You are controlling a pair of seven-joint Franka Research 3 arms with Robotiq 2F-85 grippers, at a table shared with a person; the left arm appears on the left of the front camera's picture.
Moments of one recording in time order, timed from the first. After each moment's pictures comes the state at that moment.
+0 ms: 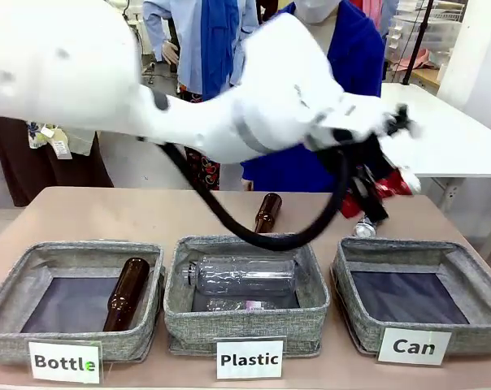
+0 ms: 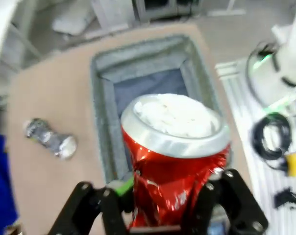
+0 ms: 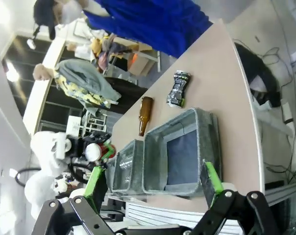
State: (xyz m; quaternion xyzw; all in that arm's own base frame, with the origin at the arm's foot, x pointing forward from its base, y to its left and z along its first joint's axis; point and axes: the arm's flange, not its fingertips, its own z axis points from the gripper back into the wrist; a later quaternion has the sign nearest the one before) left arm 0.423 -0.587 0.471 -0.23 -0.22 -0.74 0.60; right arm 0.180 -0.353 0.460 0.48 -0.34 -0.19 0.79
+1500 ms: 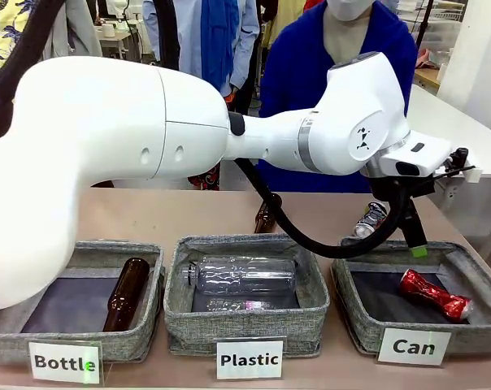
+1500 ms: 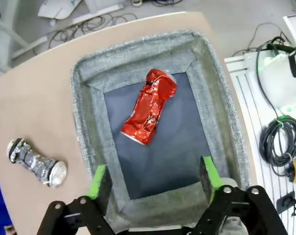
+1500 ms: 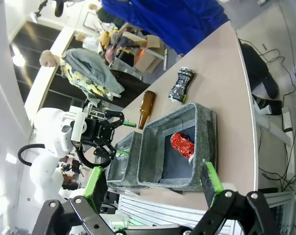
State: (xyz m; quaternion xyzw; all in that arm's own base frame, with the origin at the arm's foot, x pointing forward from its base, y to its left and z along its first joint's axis) left arm 0.423 -0.659 0.443 -0.20 -0.18 -0.75 0.60; right arm 0.163 -0.359 0.450 0.48 -0.36 -0.15 0.79
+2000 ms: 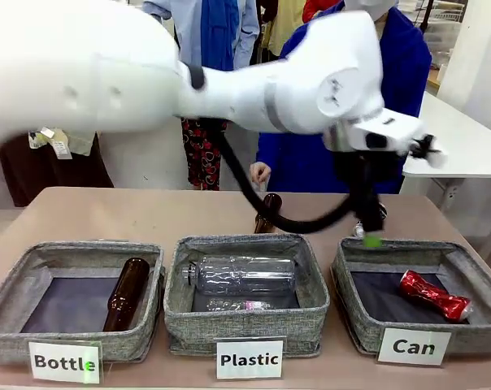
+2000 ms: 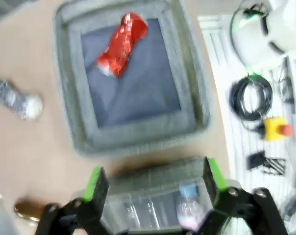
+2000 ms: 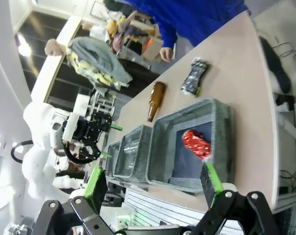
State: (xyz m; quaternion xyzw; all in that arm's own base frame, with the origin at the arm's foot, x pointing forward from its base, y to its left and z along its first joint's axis) left arm 0.415 -0.570 0.491 -0.15 -0.08 -0.74 0.65; right arm 0.200 -0.320 0.445 0.51 -0.33 -0.12 0.79
